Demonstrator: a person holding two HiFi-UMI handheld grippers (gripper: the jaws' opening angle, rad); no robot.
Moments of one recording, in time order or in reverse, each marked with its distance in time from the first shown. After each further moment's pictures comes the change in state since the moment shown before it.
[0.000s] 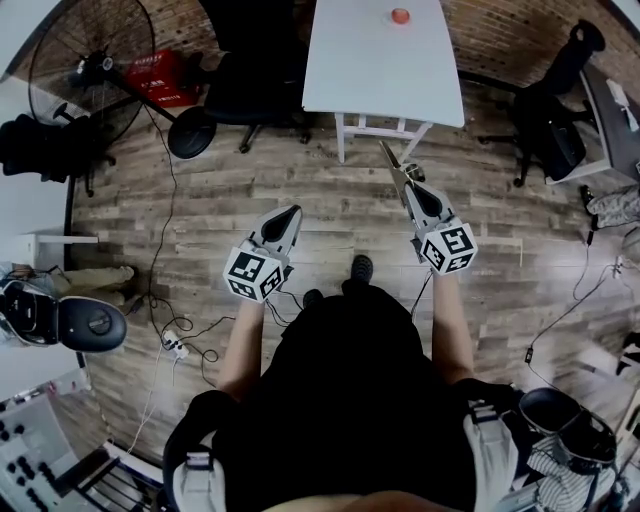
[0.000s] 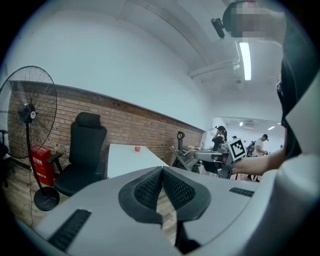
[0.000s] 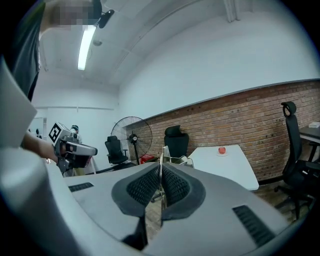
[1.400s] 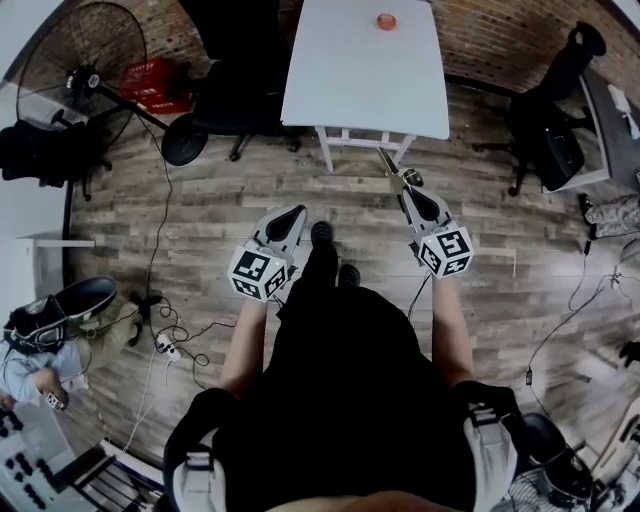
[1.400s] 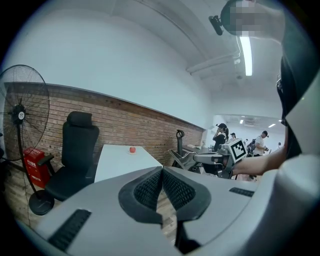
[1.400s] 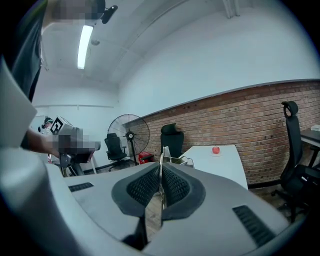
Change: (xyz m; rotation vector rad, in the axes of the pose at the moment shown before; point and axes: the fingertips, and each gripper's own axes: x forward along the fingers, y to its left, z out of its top) left arm 0.104 -0.035 0.019 0.022 0.009 -0.001; right arm -0.004 -0.097 0.001 -0.016 0.027 0.014
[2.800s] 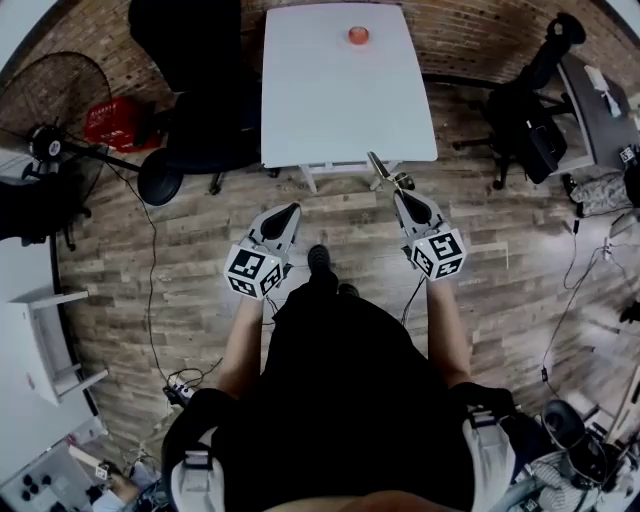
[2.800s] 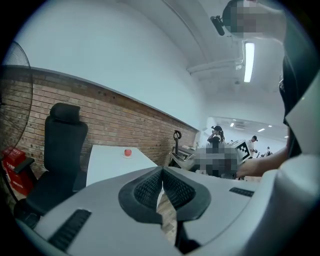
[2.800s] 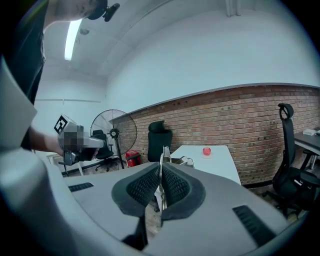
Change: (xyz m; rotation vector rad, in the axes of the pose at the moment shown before) left arm 0.114 0.110 0.043 -0.008 0.009 -0.135; right arm 0.100 -0.063 0.031 0.011 0.035 -0.125
